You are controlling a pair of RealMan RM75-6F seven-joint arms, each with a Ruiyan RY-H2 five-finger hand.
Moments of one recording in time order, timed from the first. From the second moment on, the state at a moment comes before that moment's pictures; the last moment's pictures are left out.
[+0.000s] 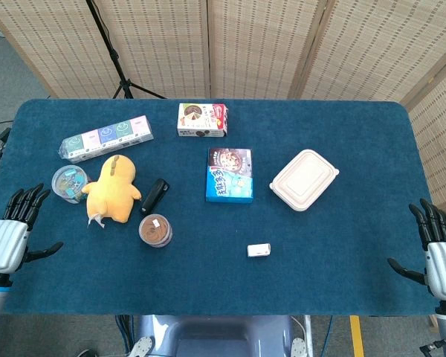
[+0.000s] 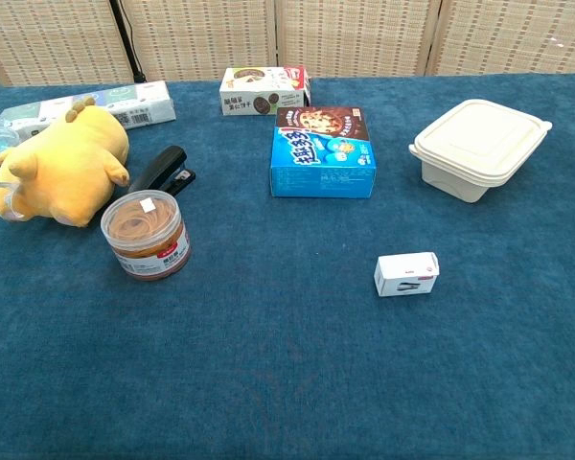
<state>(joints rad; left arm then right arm) -0.21 -1.24 -0.03 -1.41 1.57 1.52 -0.23 0.06 -1.10 0.11 -1.63 -1.53 1.58 0.08</state>
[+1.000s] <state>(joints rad) -0.35 -1.42 0.01 -0.88 1.74 1.50 -0.66 0.11 -1.21 0.16 -1.52 -1.37 1.48 -0.06</state>
